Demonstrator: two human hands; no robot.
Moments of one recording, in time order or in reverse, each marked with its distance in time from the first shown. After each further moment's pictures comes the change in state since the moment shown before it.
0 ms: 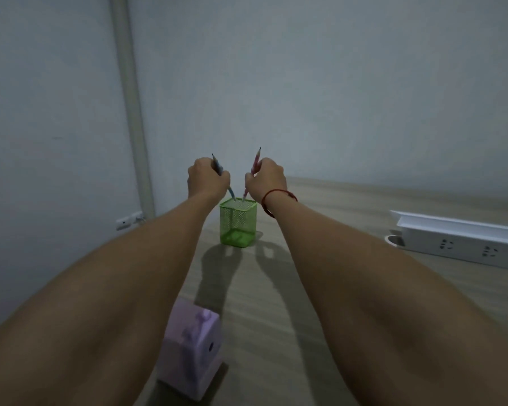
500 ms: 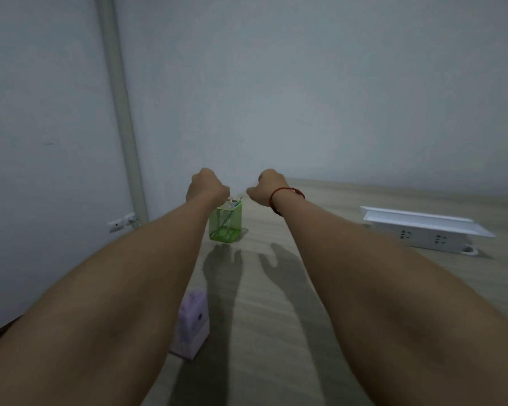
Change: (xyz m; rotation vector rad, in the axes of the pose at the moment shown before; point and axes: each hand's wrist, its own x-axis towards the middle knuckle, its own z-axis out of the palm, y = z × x) left_hand -0.032 0.036 -0.010 0.253 -0.246 -0.147; right_hand -0.031 0.004 -0.066 -0.245 -0.240 0.048
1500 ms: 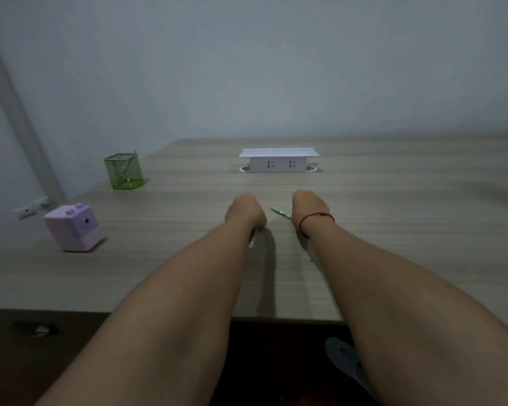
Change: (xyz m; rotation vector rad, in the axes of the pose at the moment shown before) left_hand -0.356 0.125 0.128 0.232 -0.533 0.210; right_hand -0.302 0.241 -0.122 -0.458 0.188 0.349
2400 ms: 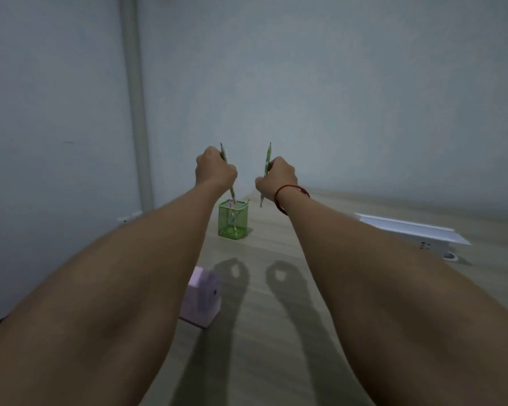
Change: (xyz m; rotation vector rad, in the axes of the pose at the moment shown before) left_hand 0.127 -0.194 -0.283 -0.382 0.733 -0.065; right_hand 0.111 -0.358 -0.028 0.668 -0.007 -0.297
